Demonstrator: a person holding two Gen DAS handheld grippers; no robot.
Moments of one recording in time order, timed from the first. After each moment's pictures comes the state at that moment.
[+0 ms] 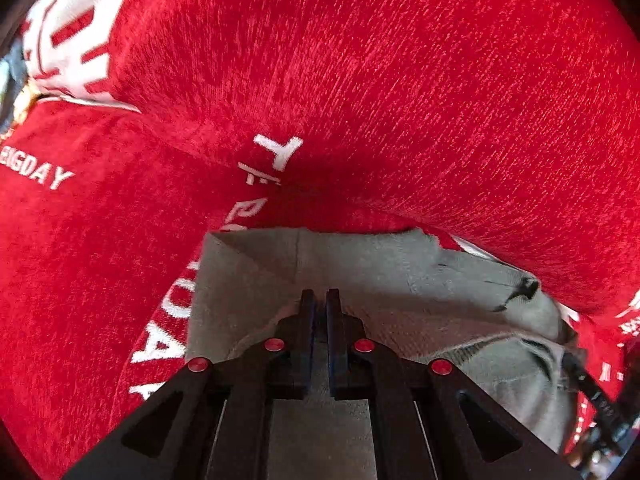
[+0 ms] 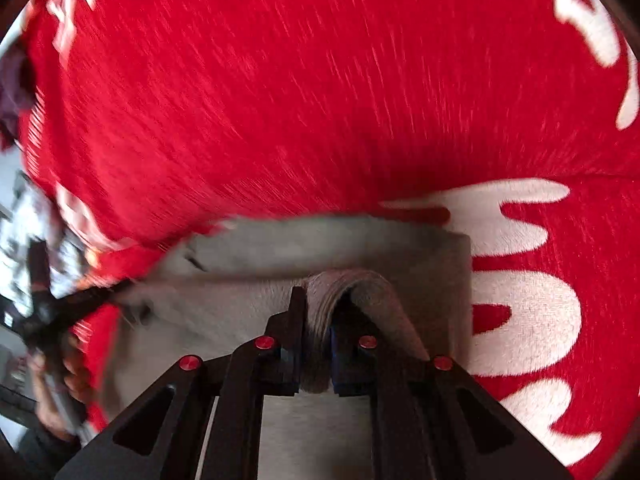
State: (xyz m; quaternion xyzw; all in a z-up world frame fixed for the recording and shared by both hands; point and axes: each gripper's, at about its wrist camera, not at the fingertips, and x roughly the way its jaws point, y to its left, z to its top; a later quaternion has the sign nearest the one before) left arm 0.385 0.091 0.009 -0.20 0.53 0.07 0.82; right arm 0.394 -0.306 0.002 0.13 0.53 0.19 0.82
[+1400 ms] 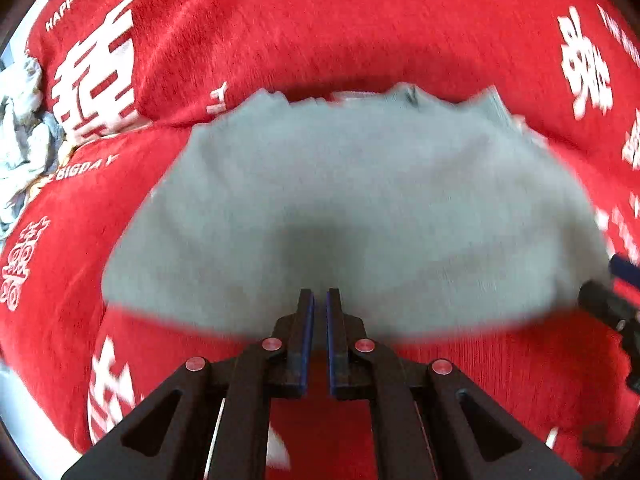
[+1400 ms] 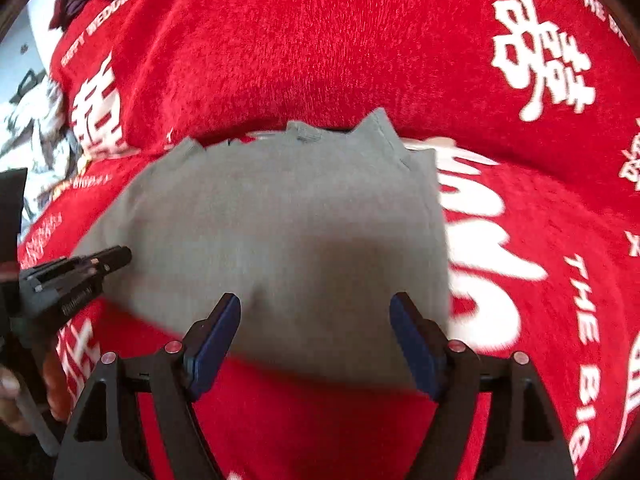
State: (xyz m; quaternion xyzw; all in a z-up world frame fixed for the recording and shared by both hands) left arm 0.172 -0.072 0.020 0.01 0.47 0.08 0.88; right arm 0.192 -0.286 0.048 -0.03 0.49 0.15 0.86
